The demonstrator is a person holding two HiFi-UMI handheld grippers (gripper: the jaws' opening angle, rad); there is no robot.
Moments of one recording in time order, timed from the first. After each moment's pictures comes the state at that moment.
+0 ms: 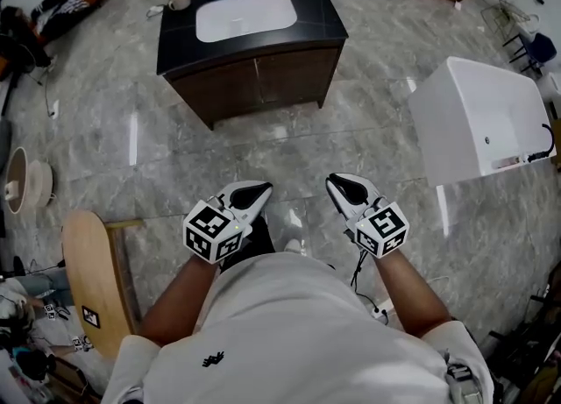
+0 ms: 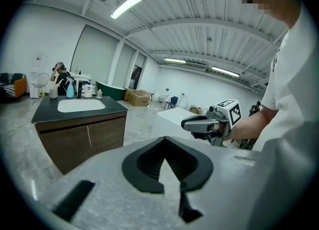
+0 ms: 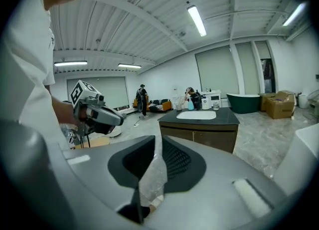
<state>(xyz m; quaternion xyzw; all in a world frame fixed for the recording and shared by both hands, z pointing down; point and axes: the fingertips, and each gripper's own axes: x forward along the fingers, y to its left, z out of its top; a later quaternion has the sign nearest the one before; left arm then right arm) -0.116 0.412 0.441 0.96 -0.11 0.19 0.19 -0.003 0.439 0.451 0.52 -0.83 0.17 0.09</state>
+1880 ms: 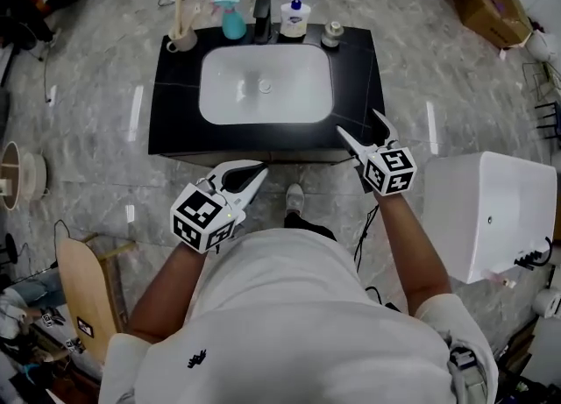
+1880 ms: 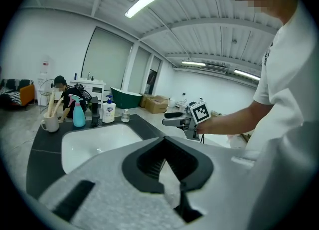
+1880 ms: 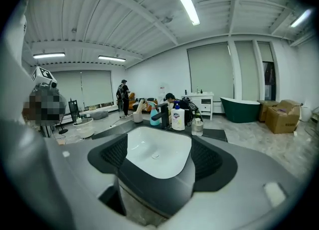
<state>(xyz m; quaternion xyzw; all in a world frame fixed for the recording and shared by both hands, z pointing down) 0.006 -0.075 0.426 0.95 -0.18 0.19 0.19 0.213 -0.158 0.486 0.55 -0.81 0.16 0.12</state>
